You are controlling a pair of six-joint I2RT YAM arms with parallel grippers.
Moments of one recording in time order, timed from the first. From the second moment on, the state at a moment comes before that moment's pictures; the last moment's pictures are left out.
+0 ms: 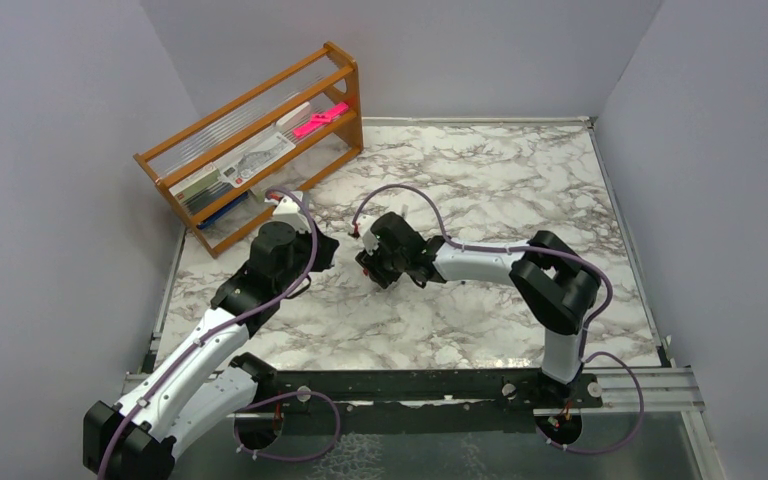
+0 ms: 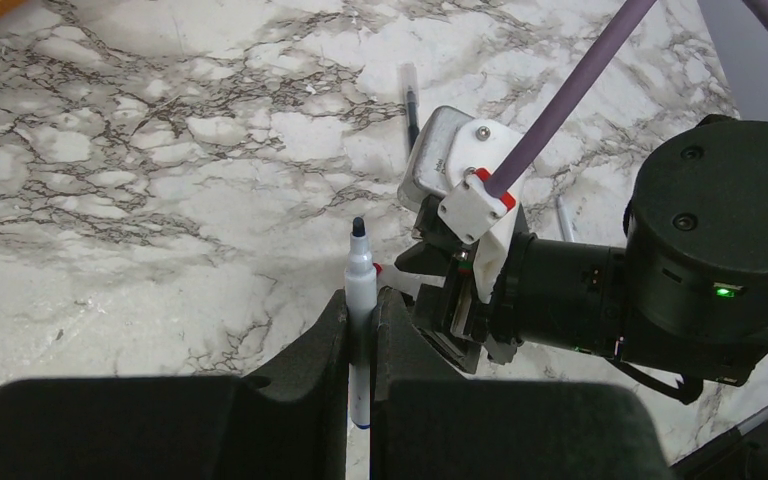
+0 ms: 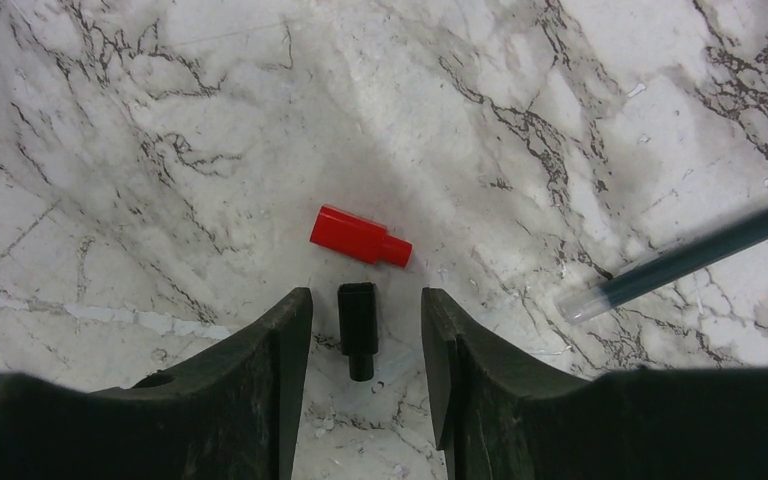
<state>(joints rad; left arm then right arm) -0.51 0.81 0.61 -0.20 -0.05 -0.49 0.92 1.88 1.14 -0.06 -0.02 -0.06</state>
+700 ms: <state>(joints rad) -0.50 0.83 0.61 -0.19 -0.03 -0.50 0.92 1.88 1.10 -0.05 -0.01 -0.02</state>
